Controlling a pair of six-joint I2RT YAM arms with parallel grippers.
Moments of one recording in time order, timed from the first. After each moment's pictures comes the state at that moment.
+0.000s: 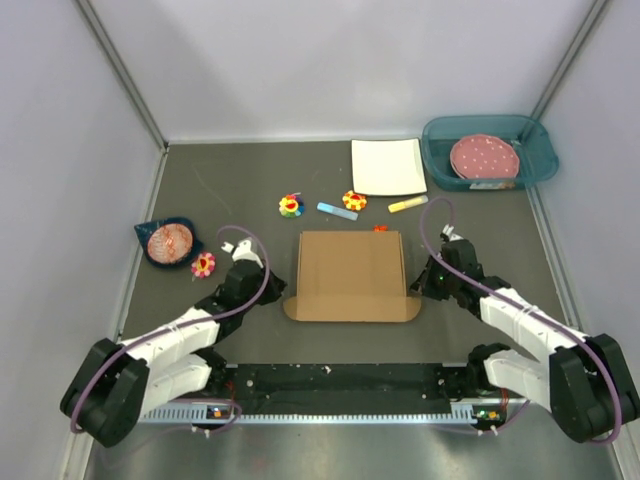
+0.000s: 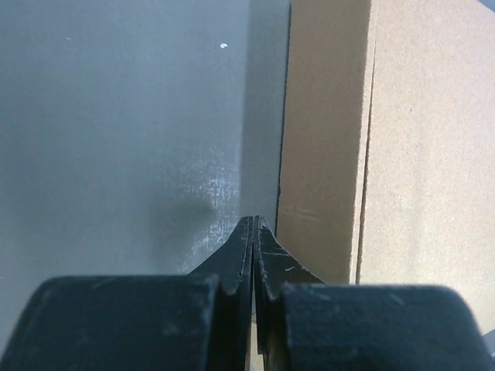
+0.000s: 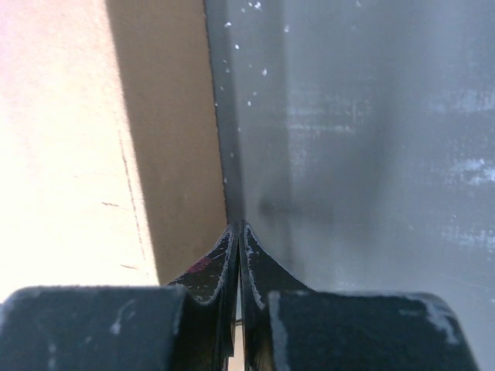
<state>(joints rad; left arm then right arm) -0.53 1.01 0.26 0.14 -0.09 -0.79 0.34 1.06 0.41 -0.20 -0.13 0.63</state>
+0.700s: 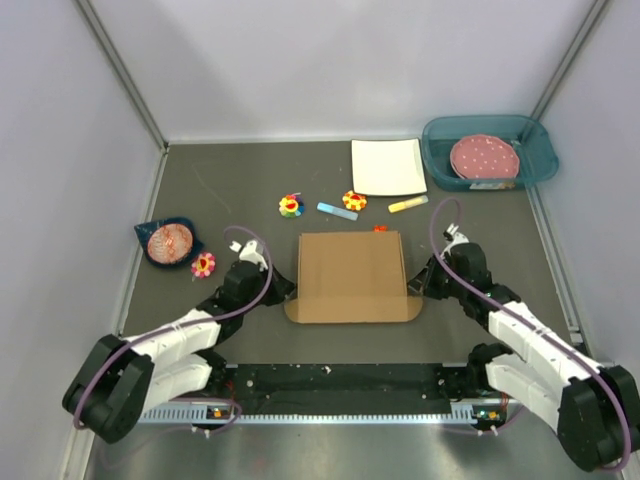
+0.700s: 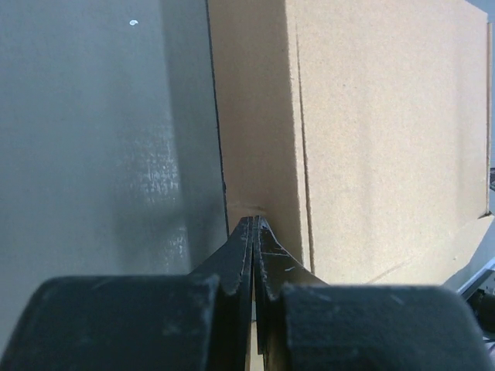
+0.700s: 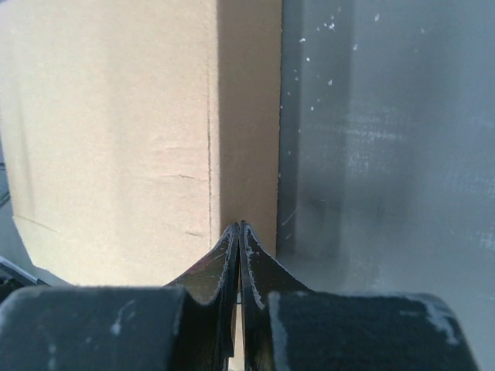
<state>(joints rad) -0.53 1.07 0.24 0.30 0.09 -0.79 0.34 0.92 0.37 -0.16 -0.21 0.63</state>
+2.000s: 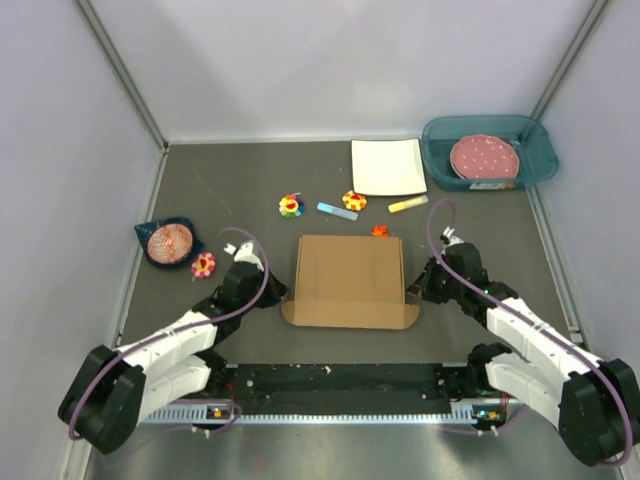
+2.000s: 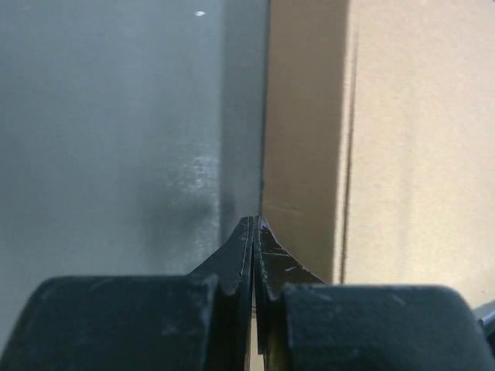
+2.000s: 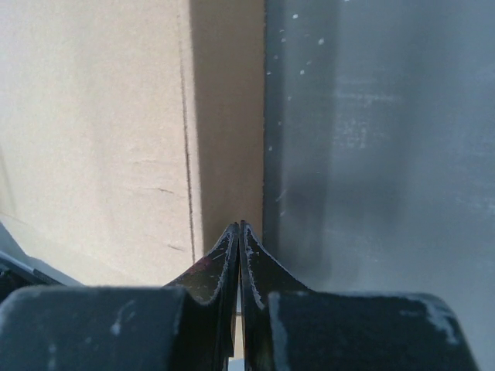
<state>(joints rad) -0.53 0.96 0.25 0.10 -0.03 -0.77 0.36 0.92 0.40 -0.27 -0.19 0.66</state>
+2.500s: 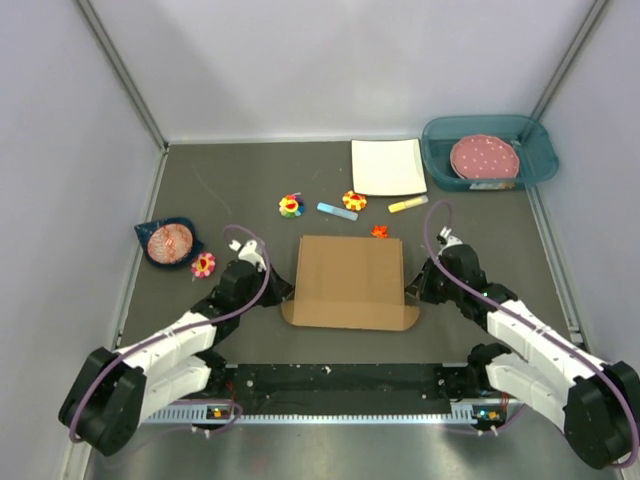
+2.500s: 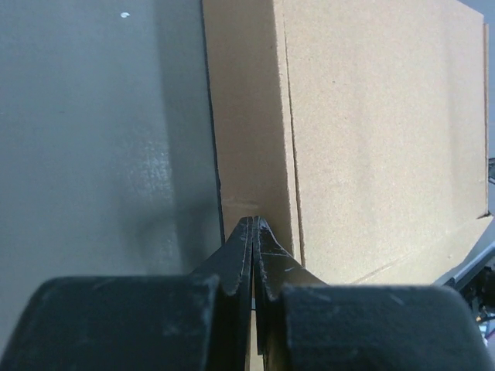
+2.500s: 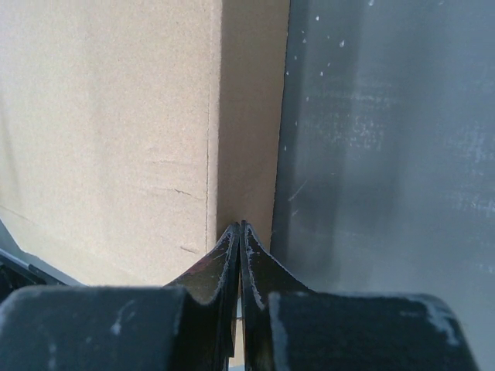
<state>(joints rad) -0.51 0.98 0.25 0.19 0.13 -0.73 0.43 0.91 0.40 -0.24 -0.18 0.67</state>
